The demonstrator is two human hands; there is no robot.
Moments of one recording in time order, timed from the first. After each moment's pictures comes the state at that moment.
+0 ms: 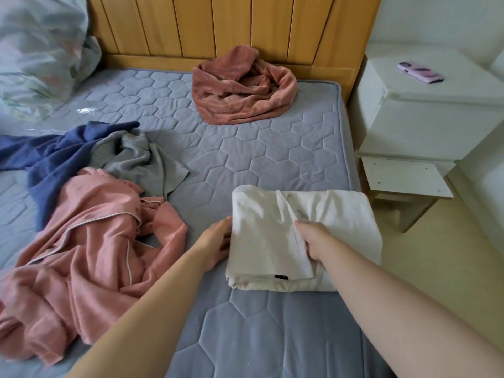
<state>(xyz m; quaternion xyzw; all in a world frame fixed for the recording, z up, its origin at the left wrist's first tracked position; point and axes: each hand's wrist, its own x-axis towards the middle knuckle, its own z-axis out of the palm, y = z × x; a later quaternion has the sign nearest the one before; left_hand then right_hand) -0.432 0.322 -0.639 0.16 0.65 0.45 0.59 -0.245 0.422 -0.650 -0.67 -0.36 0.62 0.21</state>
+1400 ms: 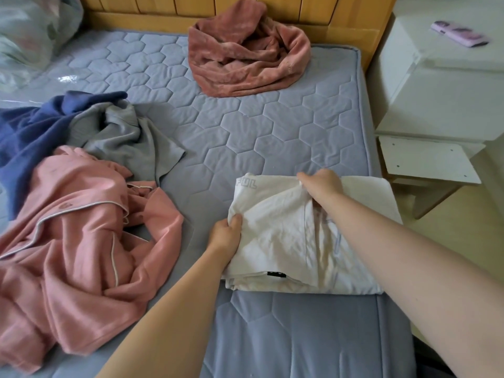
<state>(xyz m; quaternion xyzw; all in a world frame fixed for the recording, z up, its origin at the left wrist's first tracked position) -0.417 0.337 -0.676 0.24 0.79 0.37 0.43 -0.262 0.495 -0.638 -0.71 -0.58 0.37 0.16</state>
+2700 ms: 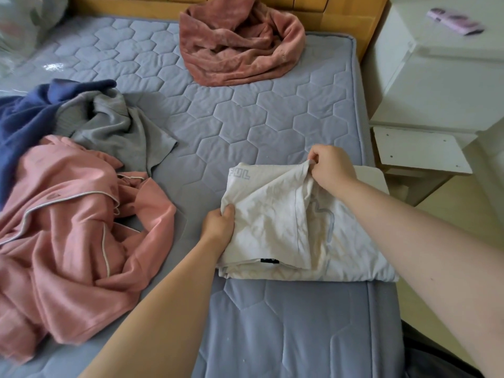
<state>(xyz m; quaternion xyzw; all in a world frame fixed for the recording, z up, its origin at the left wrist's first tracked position) -0.417 0.341 -0.679 0.25 0.80 0.36 0.40 -0.230 0.508 -0.624 -0.55 -0.79 0.18 0.17</state>
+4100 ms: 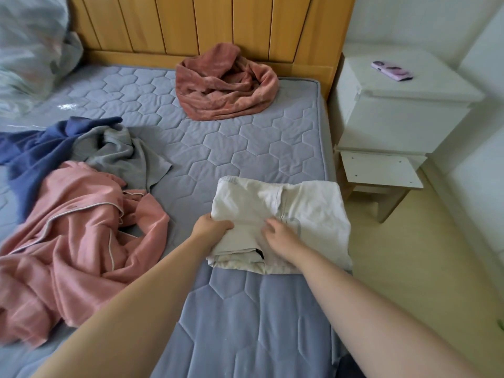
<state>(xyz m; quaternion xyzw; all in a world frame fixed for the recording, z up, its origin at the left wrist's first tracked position) -0.393 0.321 -0.615 0.26 0.79 0.34 0.44 -0.220 0.375 -0.646 -0.53 -0.73 0.43 0.09</state>
